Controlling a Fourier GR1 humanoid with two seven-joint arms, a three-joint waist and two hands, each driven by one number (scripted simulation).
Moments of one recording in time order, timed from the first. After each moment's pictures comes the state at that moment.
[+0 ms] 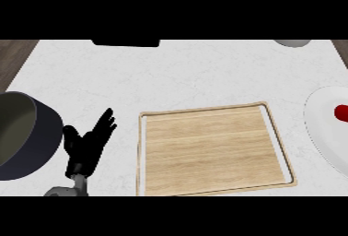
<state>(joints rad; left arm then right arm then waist) -0.02 0.13 -0.12 -1.44 0.13 0.05 0.21 -0.32 -0.72 -0.28 -0.67 0.09 -0.29 -0.48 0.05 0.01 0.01</state>
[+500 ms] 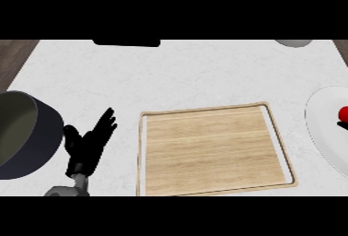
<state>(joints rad) -0.03 0.12 -0.12 -1.43 0.13 0.05 0.21 -0.50 -0.73 -0.28 -0.37 0.11 -0.10 -0.64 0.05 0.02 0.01</state>
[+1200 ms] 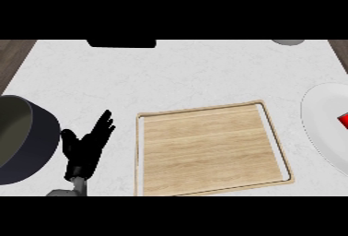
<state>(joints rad) 0.00 0.12 -0.10 -1.44 0.12 0.06 0.18 -0.49 -0.86 -0.47 -0.18 -0.07 0.30 -0.79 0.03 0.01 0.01</state>
